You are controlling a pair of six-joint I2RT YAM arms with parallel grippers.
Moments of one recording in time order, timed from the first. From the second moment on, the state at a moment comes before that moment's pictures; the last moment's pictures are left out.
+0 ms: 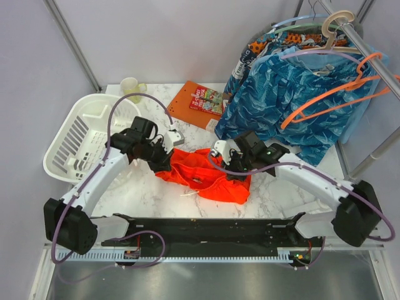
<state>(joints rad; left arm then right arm) -0.36 1.24 1.03 -0.92 0.53 0.56 0.71 1.35 0.95 -0.60 -0.38 -0.37</state>
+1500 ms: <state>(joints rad) -0.37 1.15 1.08 -0.84 0.50 0.48 0.66 1.12 1.04 -0.47 -0.15 -0.78</state>
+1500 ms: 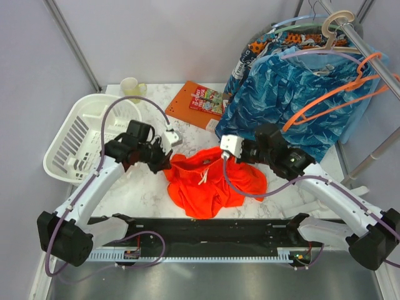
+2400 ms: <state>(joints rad) -0.50 1.10 1.22 -0.95 0.56 0.59 0.78 0.95 1.24 -0.82 -0.34 -0.65</state>
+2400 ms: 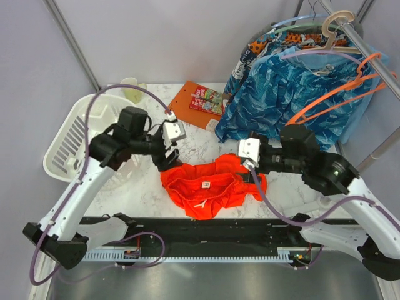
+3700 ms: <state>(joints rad) -1.12 2.03 2.32 -0.51 0.16 0.16 0.09 0.61 1.60 -0.48 -0.18 -0.02</state>
